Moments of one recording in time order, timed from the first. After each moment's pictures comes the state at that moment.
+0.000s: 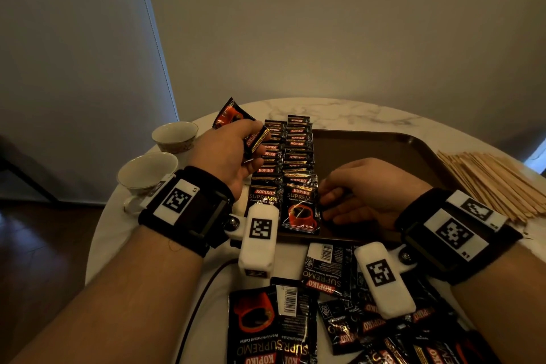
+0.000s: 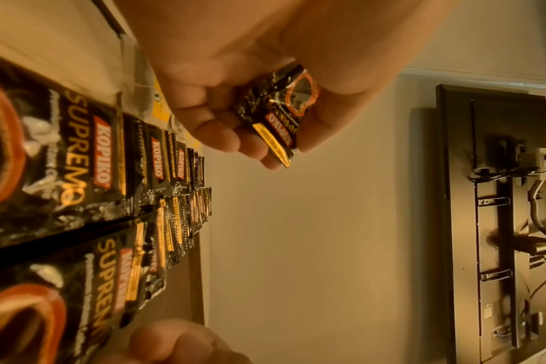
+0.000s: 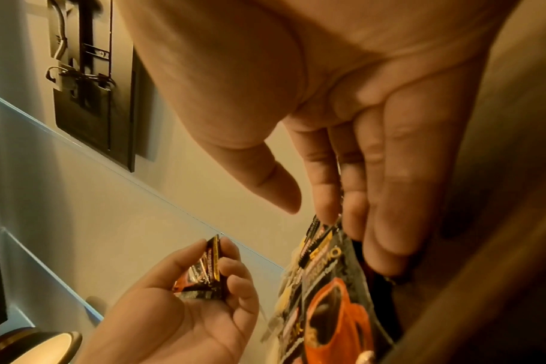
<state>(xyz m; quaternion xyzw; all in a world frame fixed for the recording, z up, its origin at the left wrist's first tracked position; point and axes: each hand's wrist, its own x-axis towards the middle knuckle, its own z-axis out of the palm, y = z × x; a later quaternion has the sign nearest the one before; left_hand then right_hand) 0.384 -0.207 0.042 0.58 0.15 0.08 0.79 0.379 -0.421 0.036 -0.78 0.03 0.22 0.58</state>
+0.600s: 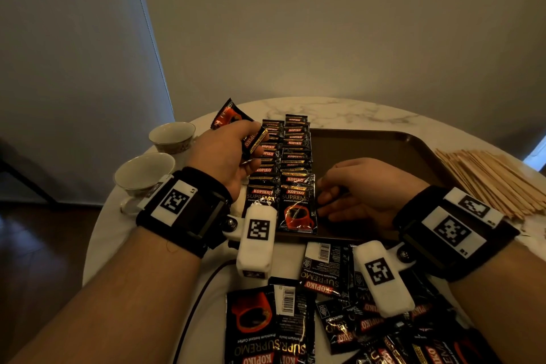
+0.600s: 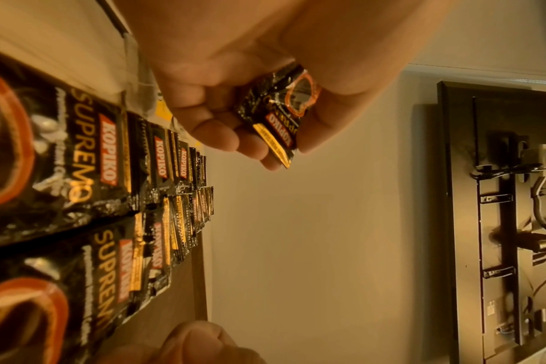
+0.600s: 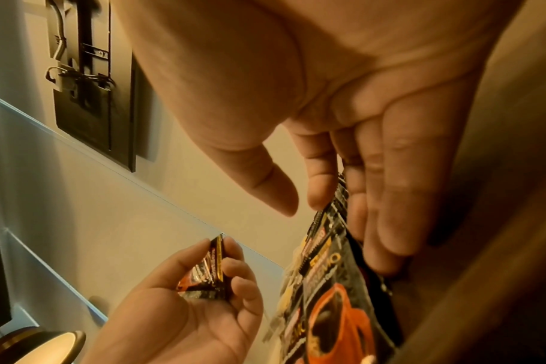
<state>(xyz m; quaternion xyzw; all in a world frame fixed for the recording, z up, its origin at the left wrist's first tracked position) 0.380 -0.208 0.042 0.59 0.15 0.08 0.79 0.377 -0.417 0.037 -0.78 0.04 0.22 0.59</state>
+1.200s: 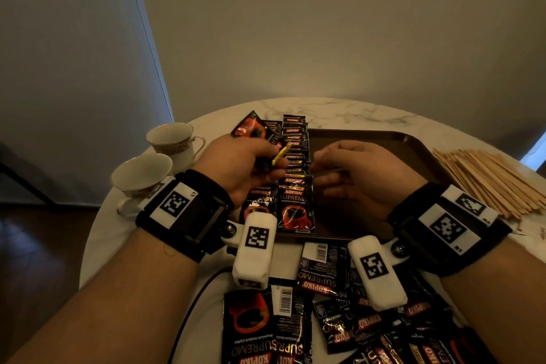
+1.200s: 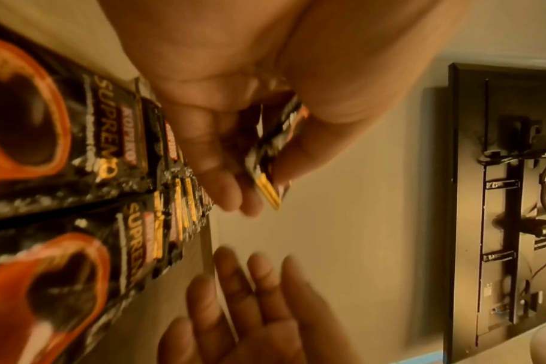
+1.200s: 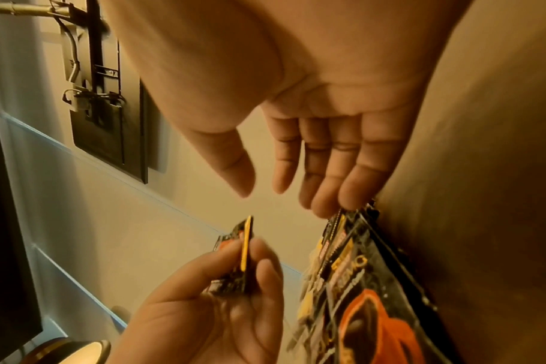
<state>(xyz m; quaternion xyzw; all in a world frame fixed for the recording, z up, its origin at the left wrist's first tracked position) 0.372 -0.221 0.041 0.61 0.10 0.00 0.79 0.381 -0.419 0.038 -0.73 -0.05 0.13 0.67</state>
